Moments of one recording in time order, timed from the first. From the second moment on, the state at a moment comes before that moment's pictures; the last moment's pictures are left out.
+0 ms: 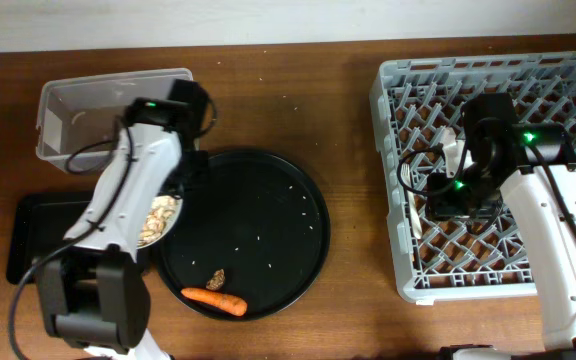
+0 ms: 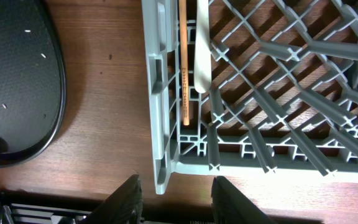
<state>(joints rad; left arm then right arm) -0.20 1.84 1.57 -1.30 -0.18 -0.34 0.02 1.48 1.43 -1.46 -0.11 0.02</state>
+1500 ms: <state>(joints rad) -0.32 1.76 1.57 -1.20 0.44 0.06 0.02 1.48 1.43 -1.47 -0.10 0.02</state>
